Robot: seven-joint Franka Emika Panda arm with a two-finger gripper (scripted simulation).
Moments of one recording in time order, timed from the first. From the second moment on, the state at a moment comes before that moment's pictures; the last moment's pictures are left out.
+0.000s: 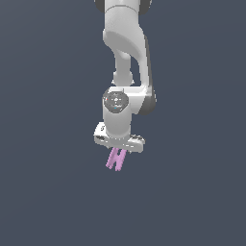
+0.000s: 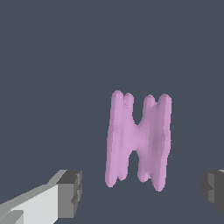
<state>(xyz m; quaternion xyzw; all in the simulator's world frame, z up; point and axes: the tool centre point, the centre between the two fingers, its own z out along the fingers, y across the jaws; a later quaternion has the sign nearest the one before) 0.046 -0.016 0.094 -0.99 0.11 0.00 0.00</state>
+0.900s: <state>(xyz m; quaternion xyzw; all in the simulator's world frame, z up) 0.054 -0.029 0.054 -0.99 0.15 0.00 0.00</state>
